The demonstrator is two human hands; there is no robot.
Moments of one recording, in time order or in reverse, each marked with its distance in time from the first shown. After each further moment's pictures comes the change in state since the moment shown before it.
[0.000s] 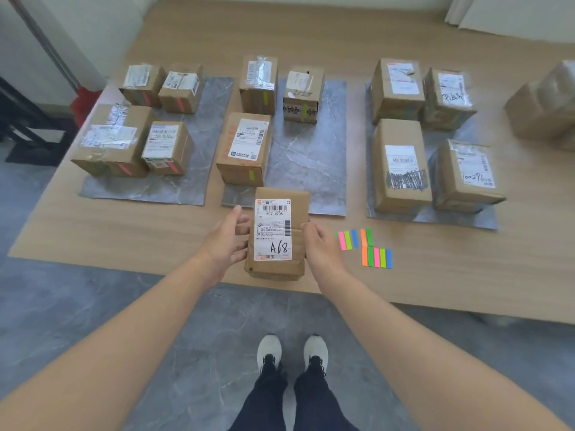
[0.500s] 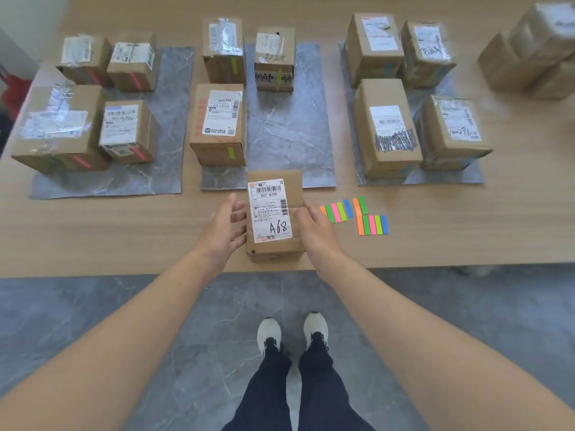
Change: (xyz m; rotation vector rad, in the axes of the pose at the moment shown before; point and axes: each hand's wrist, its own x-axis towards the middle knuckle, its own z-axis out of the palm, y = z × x) left_hand 0.037 -0.033 -0.006 -0.009 -0.126 -0.005; right_hand 0.000 0.026 0.013 0.047 0.021 0.010
